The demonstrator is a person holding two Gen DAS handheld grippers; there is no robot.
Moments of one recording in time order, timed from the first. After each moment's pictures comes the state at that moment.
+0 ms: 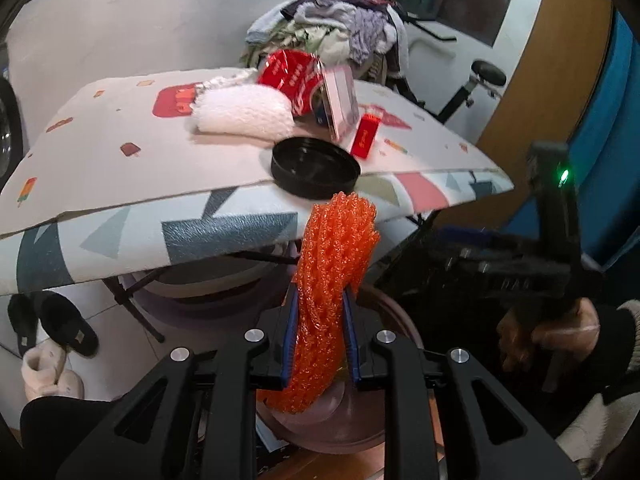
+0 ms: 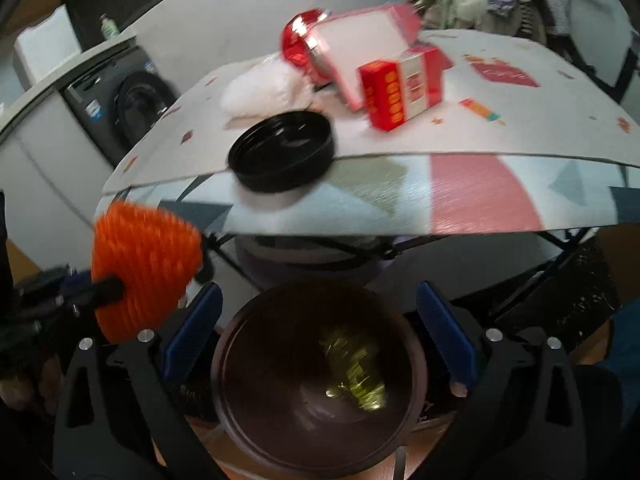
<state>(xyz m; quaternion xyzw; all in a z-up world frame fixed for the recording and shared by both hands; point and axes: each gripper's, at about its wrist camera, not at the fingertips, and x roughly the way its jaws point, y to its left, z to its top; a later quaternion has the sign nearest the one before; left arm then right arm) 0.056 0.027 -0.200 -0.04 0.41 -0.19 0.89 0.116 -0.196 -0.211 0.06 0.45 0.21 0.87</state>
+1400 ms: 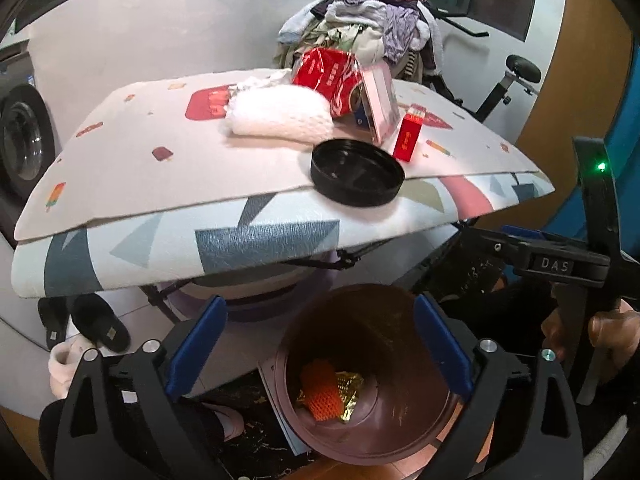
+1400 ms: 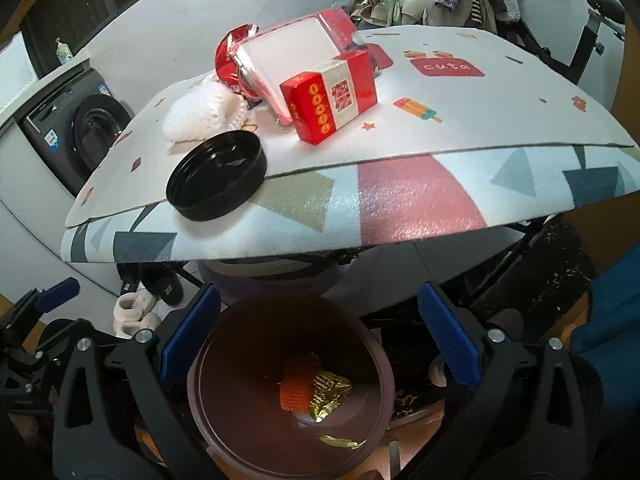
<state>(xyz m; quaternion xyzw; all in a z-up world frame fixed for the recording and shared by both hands) 0.070 0.028 -0.200 -0.02 0.41 -0.12 0.90 0.133 -0.218 -0.209 0.07 0.46 0.14 0.87</state>
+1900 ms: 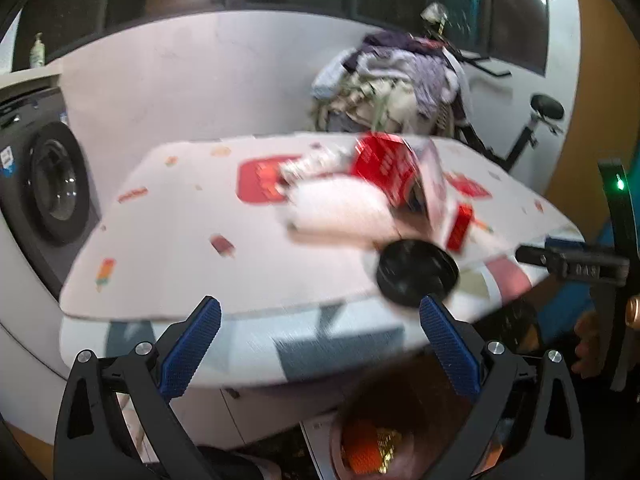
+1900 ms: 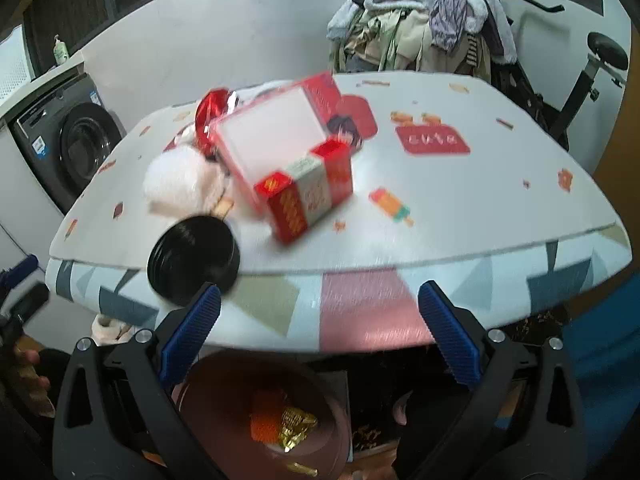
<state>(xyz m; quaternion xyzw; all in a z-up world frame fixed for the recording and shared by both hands) 0.111 0.069 -0.146 -0.01 0.32 -0.06 0.95 0.185 -0.232 -0.160 0.03 0.42 0.12 0.90</state>
